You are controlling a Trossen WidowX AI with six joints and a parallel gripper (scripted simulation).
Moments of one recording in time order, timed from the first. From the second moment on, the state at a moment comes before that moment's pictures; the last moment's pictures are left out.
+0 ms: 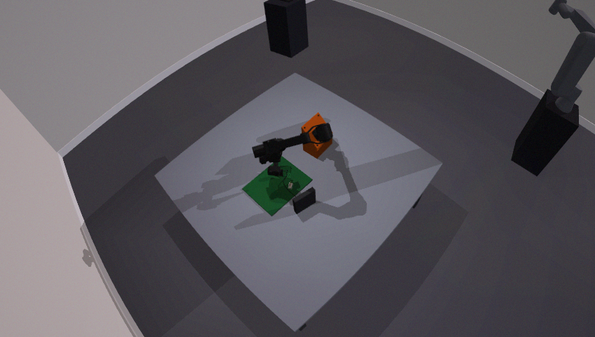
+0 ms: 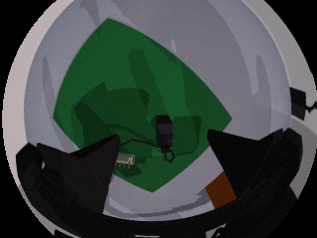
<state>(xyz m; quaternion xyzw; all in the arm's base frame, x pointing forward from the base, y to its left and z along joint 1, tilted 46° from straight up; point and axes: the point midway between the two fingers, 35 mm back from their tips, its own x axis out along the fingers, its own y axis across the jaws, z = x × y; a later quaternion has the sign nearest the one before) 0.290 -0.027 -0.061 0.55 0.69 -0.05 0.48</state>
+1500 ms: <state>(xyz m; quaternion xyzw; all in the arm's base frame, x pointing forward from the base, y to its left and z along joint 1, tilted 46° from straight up) 0.290 0.009 -0.094 0.55 0.69 -0.05 0.47</state>
